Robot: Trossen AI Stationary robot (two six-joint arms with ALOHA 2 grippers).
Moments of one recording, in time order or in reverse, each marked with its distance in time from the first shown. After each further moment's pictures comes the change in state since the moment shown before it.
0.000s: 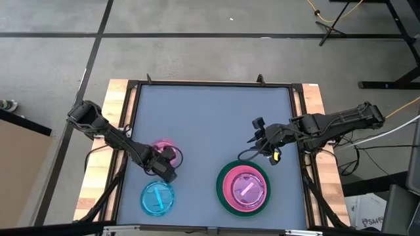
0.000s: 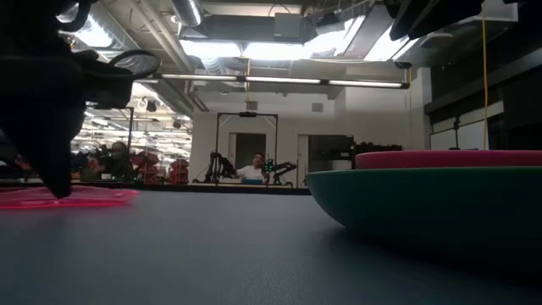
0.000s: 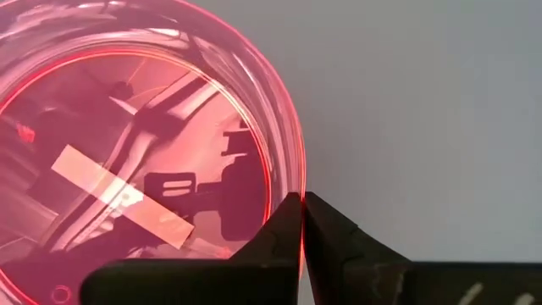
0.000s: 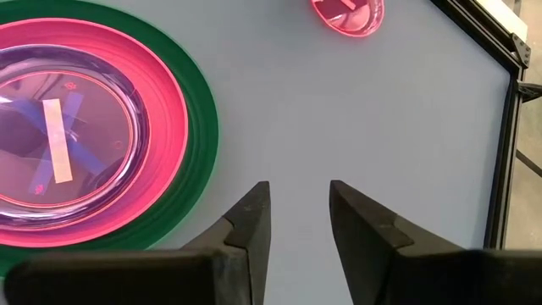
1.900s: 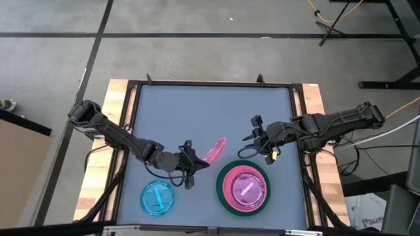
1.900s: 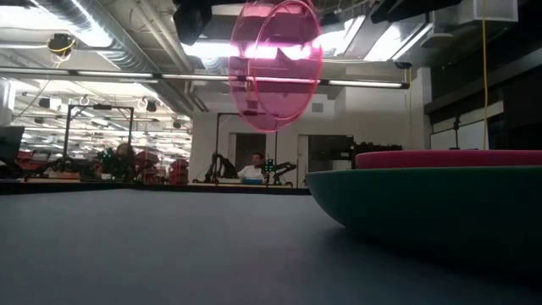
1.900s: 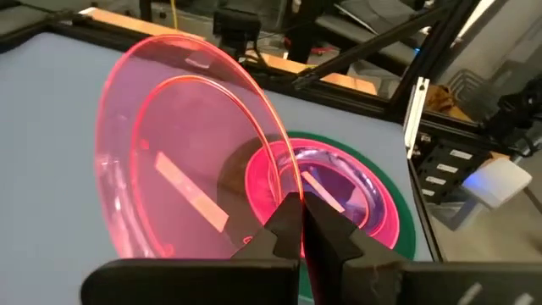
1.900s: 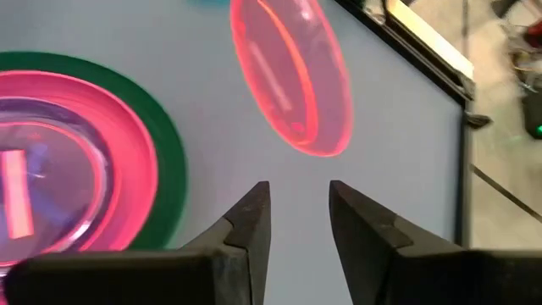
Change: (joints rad) left arm 0.064 0.000 0.190 0.752 -0.230 0.750; right arm 0.000 0.000 0.000 0.128 0.044 -0.014
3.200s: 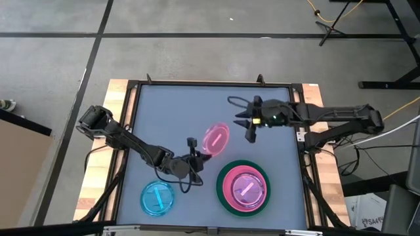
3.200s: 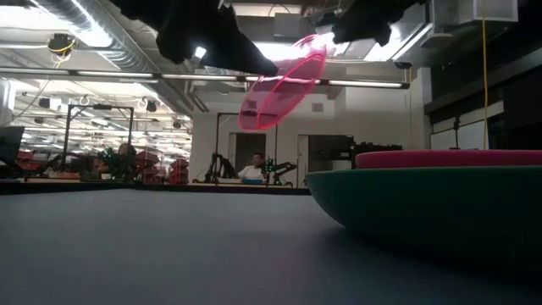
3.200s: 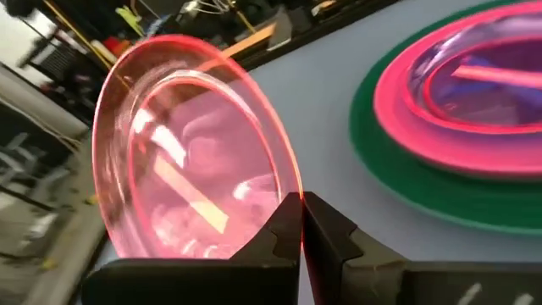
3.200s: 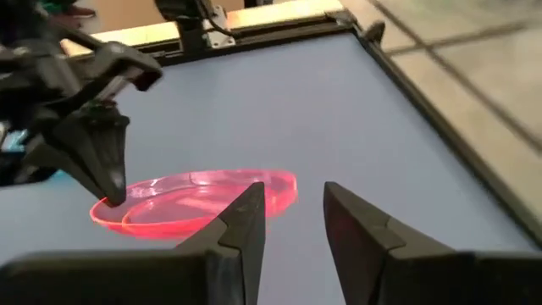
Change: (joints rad) left arm 0.010 0.174 0.003 0.035 -0.295 0.612; right arm -0.266 0.041 0.001 0.208 -0.015 0.627
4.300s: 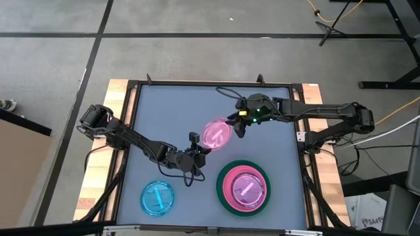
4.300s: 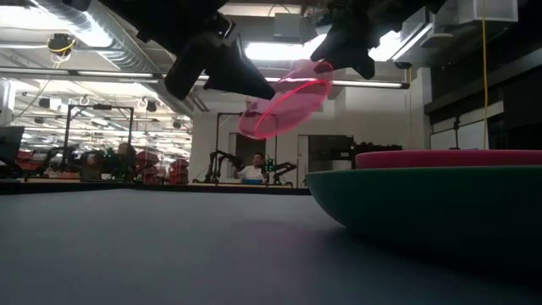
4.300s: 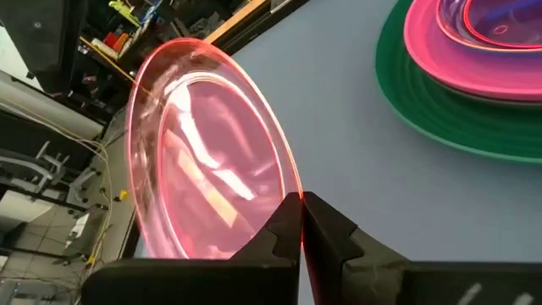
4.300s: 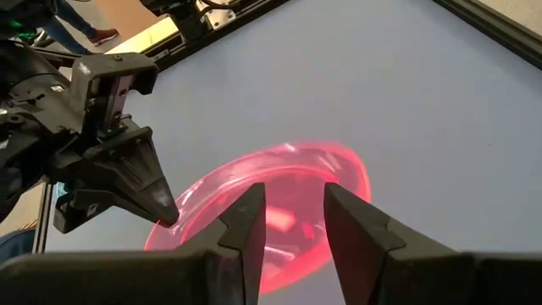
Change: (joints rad) left arm 0.069 0.000 0.000 -0.079 0.026 0.123; right arm -0.114 0.146 0.000 0.076 -0.206 0.222
